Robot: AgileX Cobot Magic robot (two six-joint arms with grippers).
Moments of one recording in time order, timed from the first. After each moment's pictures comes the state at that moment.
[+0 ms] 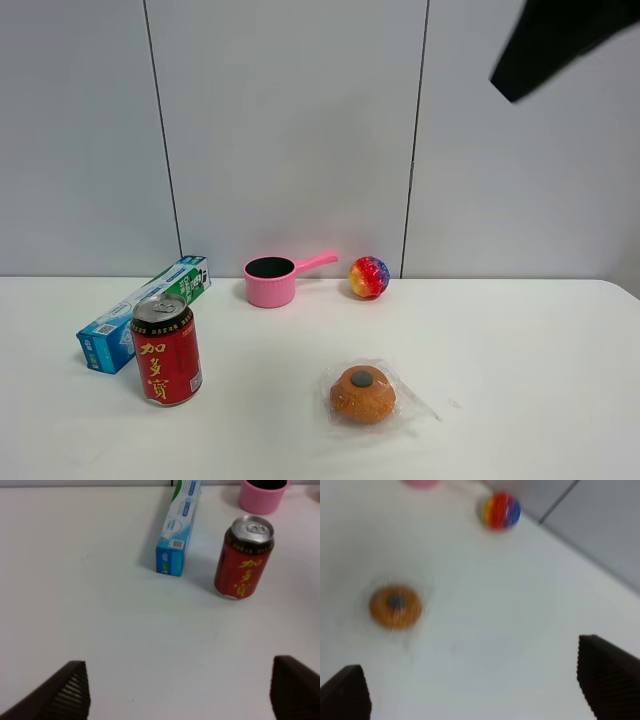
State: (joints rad) left arm 0.07 -0.01 -0.51 -0.12 1.06 0.06; right arm 0.76 1.07 -1.17 -0.33 1.00 -0.03
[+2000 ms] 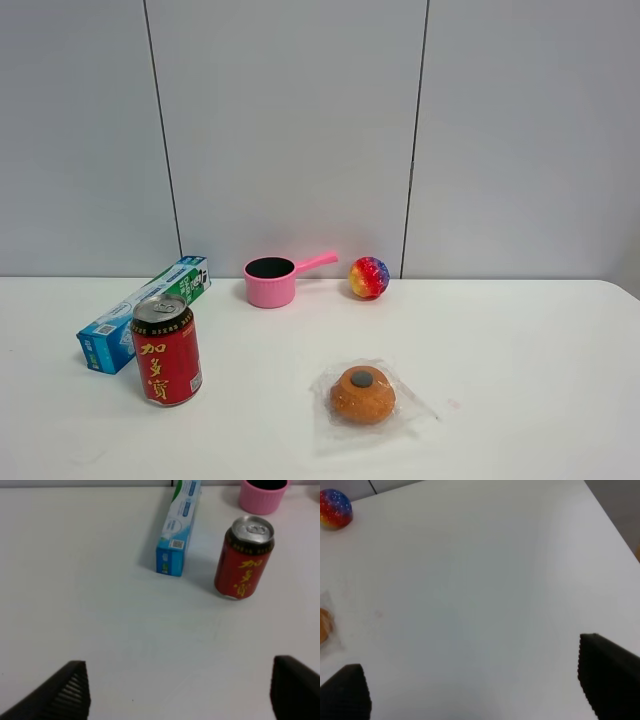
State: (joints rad) left arm 0.07 -0.01 -0.51 -0.12 1.06 0.06; right arm 0.10 0.00 -0.51 -0.12 1.07 0.21
